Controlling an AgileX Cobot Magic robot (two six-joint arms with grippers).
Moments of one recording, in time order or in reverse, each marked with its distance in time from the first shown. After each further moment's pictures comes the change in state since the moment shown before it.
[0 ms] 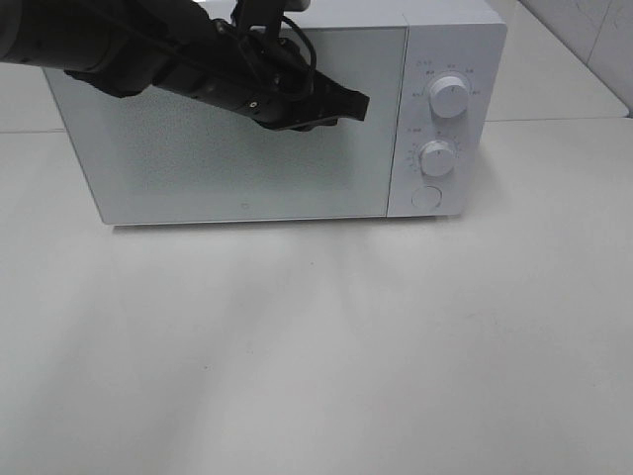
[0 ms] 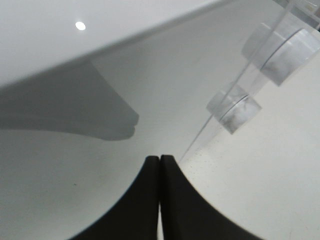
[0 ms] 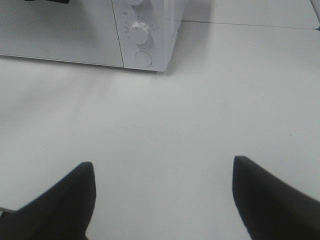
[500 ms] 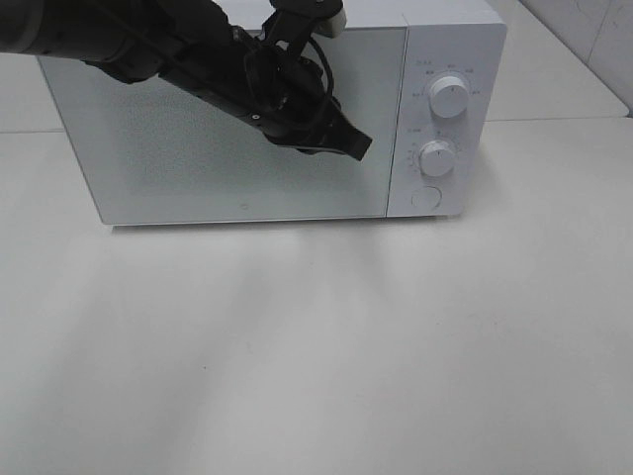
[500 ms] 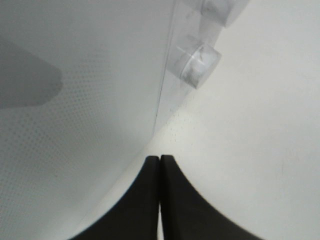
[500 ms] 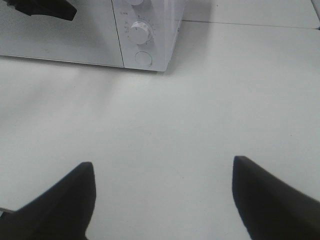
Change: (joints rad) left arm -0.007 0.026 -0.063 0.195 0.224 0.046; right arm 0.000 0.000 0.000 0.000 0.000 0.000
